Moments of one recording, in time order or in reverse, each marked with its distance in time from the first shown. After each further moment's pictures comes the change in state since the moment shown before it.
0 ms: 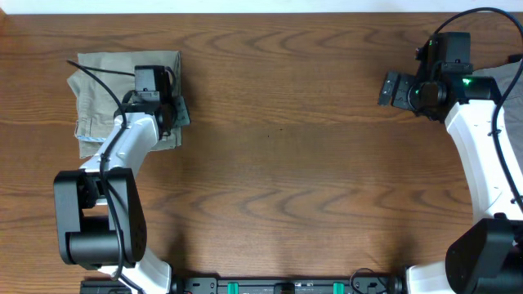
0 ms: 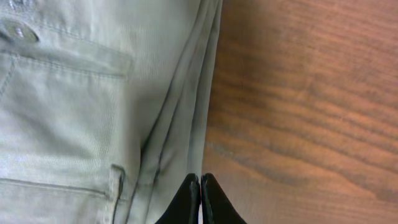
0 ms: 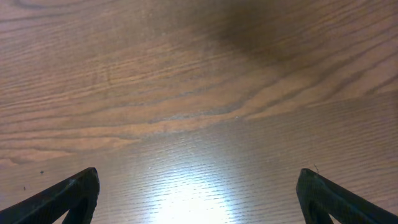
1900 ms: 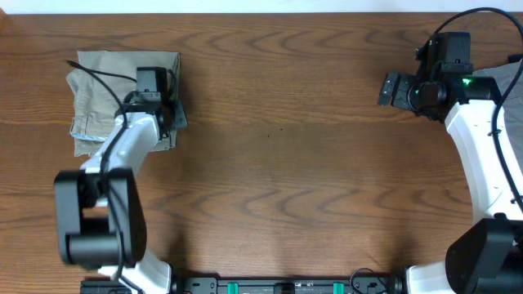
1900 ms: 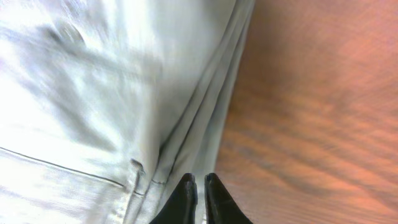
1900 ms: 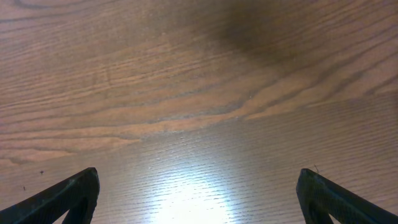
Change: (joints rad) left arm -0.002 -0.015 0.000 -0.012 -0.097 -0.034; right arm 0.000 0.000 0.000 0.000 0.000 0.000
